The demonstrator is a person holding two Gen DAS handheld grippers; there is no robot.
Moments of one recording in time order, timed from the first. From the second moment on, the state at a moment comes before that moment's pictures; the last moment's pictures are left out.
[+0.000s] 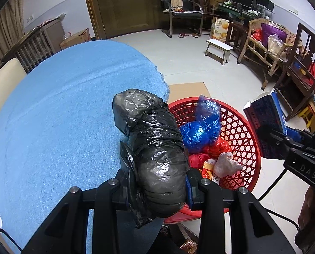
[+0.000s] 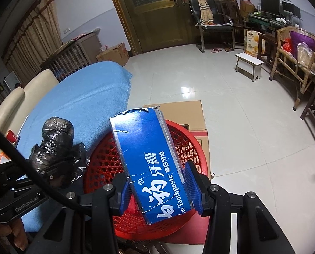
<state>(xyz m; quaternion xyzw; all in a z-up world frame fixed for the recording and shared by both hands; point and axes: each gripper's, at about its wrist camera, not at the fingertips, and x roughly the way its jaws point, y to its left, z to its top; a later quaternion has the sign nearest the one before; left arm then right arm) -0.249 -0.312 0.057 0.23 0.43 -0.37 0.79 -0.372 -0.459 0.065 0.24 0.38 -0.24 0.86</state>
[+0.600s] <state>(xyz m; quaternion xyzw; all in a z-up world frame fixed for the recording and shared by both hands) -0.251 -0.315 0.060 0.23 0.43 -0.38 0.79 -0.351 -0.467 0.056 0.24 0.39 -0.24 0.85</state>
